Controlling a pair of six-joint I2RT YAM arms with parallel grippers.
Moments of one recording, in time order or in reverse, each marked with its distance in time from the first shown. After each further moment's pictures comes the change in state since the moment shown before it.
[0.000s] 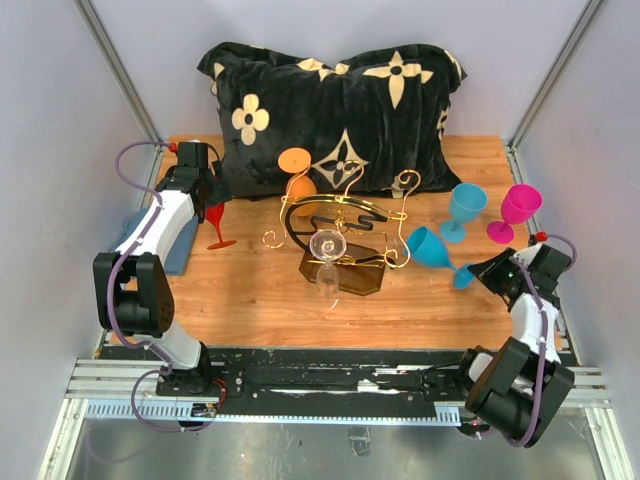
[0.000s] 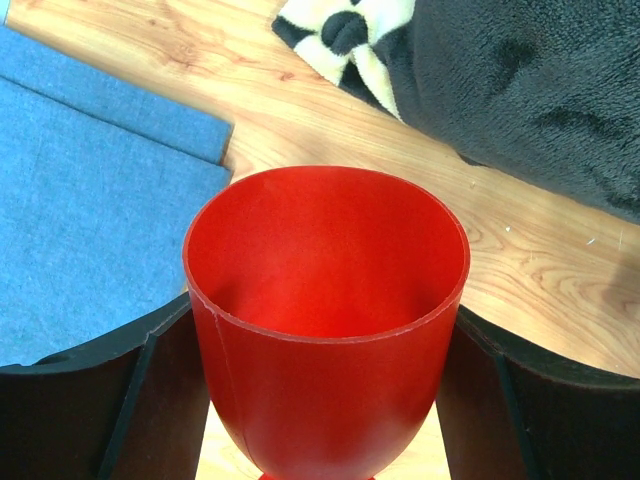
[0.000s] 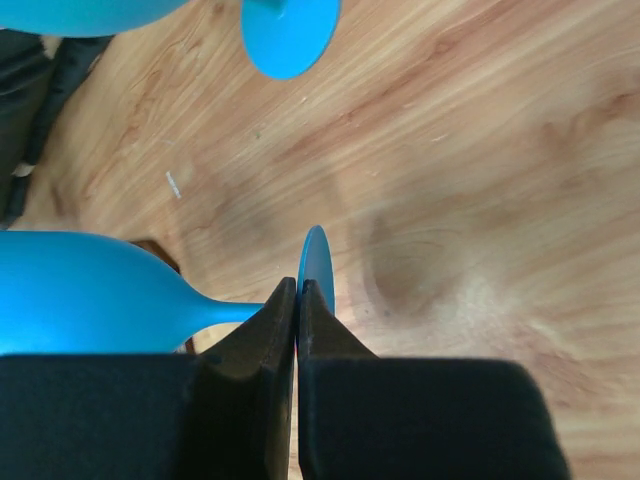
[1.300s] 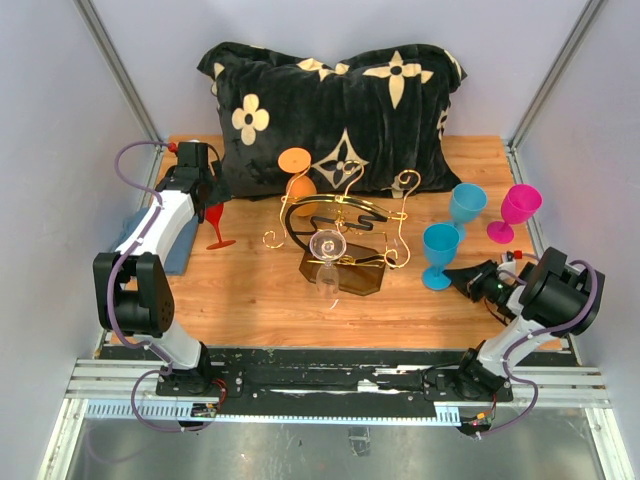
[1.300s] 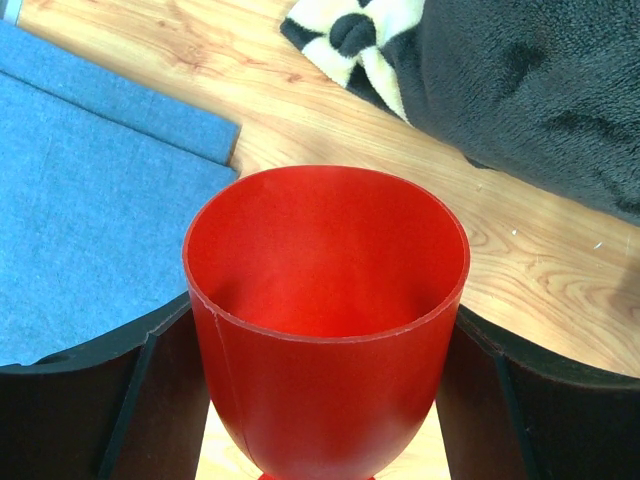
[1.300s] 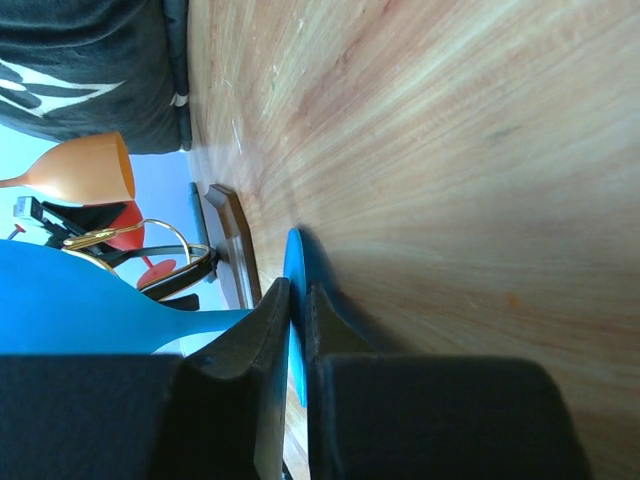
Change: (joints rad) left arm 0.000 0.000 0.000 0.000 -0.016 0.001; right arm -0.049 0.724 -0.161 0.821 -0.518 0.268
